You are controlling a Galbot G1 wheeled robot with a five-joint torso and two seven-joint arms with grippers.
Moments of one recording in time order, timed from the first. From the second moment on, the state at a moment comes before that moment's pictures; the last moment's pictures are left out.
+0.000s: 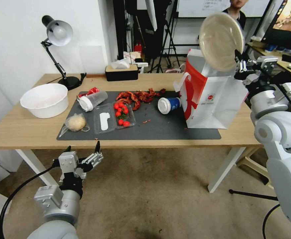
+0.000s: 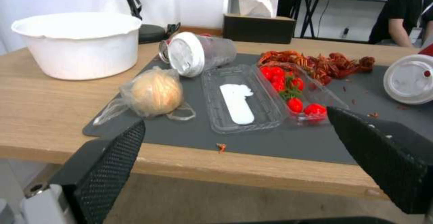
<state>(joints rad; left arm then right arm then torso) 1.78 -1.40 -0.49 -2.48 -0.27 0.28 -0.29 -0.85 0.99 0.56 1.99 0.58 -0.28 0.11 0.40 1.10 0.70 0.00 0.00</state>
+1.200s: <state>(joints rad) 1.77 -1.41 -0.49 -2.46 -0.27 0.28 -0.27 -1.25 1.06 0.57 2.29 0.57 -0.15 0.00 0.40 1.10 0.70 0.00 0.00</state>
